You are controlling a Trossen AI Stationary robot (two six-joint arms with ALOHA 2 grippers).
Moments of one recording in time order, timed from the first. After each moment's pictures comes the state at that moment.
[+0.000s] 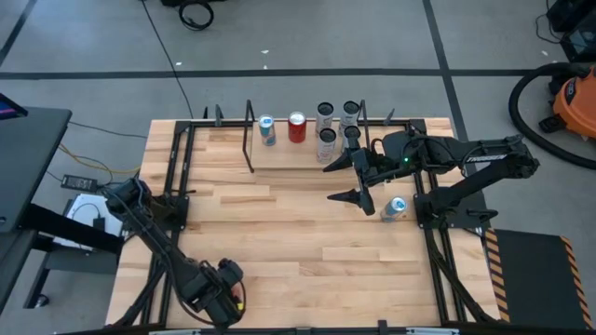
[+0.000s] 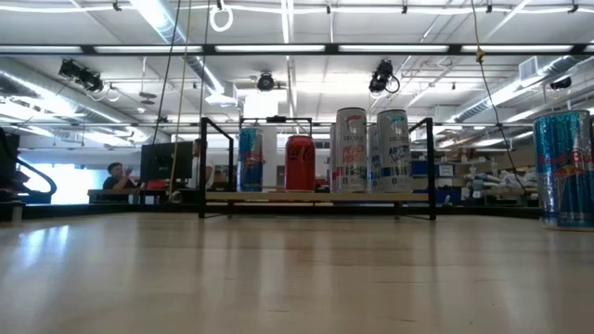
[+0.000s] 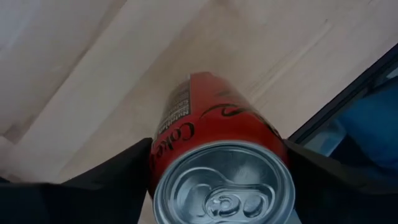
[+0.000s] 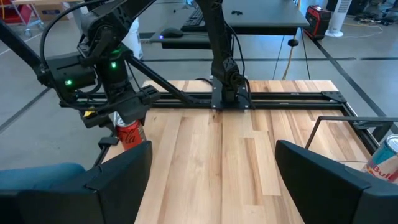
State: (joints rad) left arm -0.85 1.78 1.40 -1.03 -0.02 -1.61; right arm 0.11 1.21 1.32 -0.44 -0.02 0.06
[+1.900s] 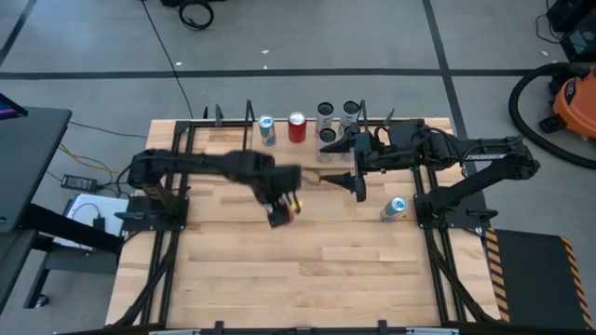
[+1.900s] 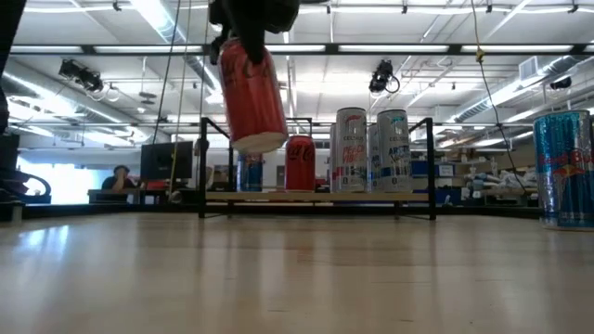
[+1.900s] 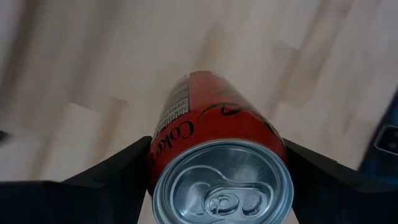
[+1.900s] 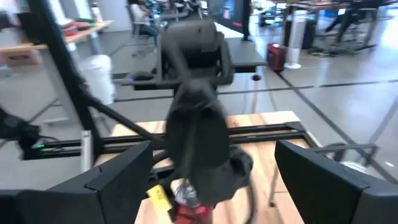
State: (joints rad) left arm -0.01 1.77 1.69 -1.17 0.09 -0.41; right arm 0.06 1.21 1.32 -0.28 0.07 0.08
